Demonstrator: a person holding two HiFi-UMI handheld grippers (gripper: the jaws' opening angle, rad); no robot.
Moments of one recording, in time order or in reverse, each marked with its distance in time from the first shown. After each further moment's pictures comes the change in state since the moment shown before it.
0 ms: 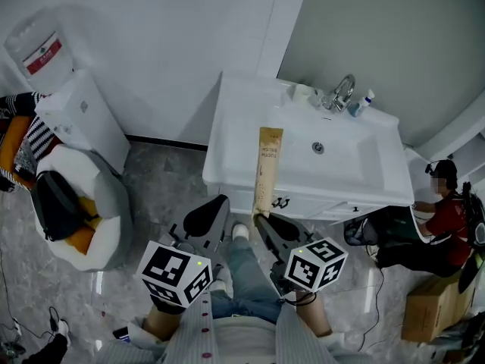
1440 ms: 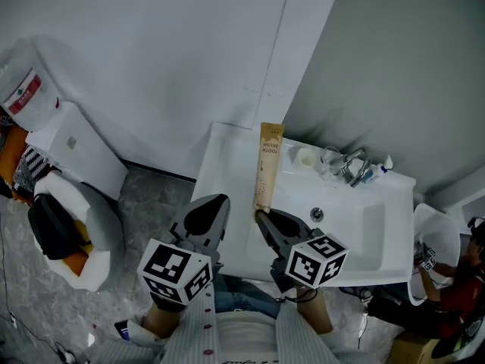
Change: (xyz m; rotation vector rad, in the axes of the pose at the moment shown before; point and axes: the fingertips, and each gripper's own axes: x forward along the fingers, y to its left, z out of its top) left arm 0.252 0.095 0.085 0.006 -0.007 0.101; right arm 0.139 -0.178 0.191 -0.030 0.017 0.106
